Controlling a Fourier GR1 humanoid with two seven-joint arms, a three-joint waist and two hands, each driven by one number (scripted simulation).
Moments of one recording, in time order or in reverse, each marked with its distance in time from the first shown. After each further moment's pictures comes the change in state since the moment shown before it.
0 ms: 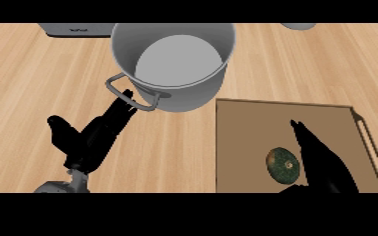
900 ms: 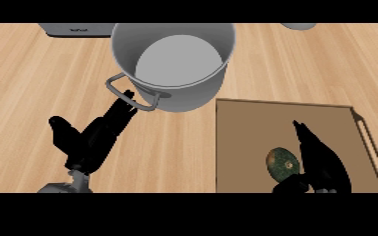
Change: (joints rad) left arm 0.015 -0.060 0.047 -0.016 -0.061 -0.046 0.034; right arm 0.024 0.114 -0.117 0.173 0.087 0.052 -0.110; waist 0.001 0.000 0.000
